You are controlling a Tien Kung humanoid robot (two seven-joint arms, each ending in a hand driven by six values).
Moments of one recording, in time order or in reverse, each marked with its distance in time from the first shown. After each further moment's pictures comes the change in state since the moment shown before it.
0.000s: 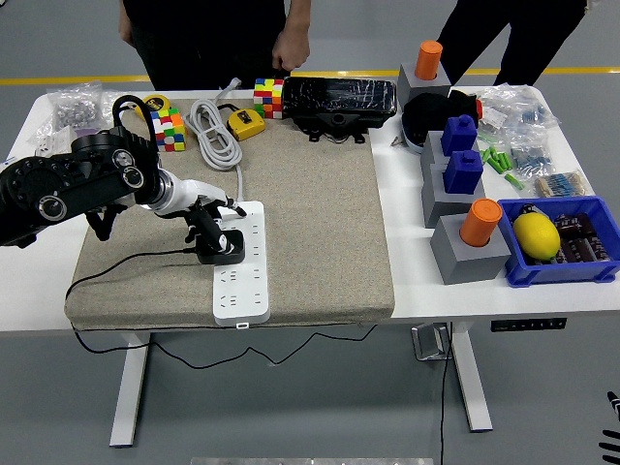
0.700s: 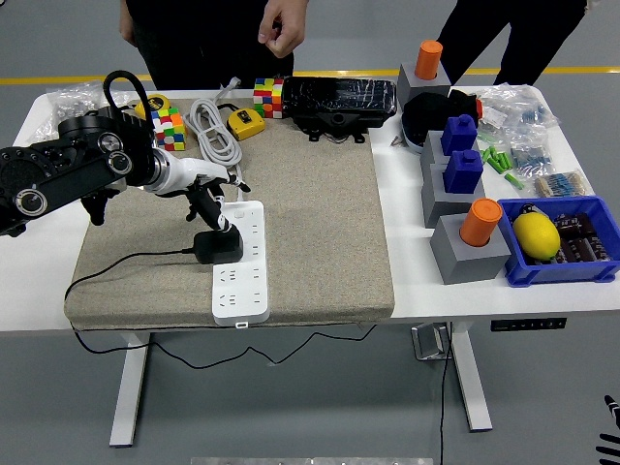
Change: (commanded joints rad) left arm 0.030 0.061 -0.221 -0.093 0.130 -0.024 0.030; right arm -0.007 0.003 0.000 0.000 0.001 0.004 -0.003
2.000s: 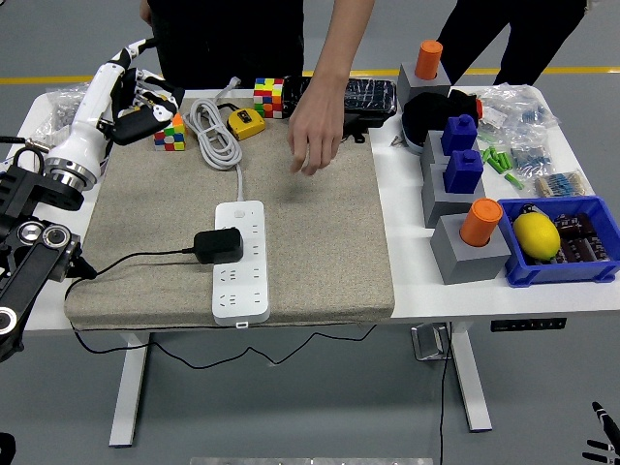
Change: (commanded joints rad) left arm 0.767 -0.185 -1.062 -0.282 0.526 0.510 -0.510; right arm -0.014 0.032 0.022 0.000 -0.021 0.013 0.008
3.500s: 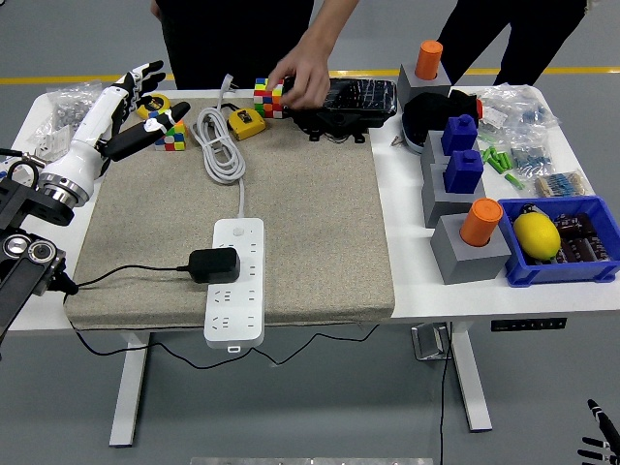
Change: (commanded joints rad) left arm -0.017 0.107 0.056 -0.028 0.129 -0.081 0.067; right arm 0.006 0.003 -0.001 0.000 -0.002 0.003 0.000
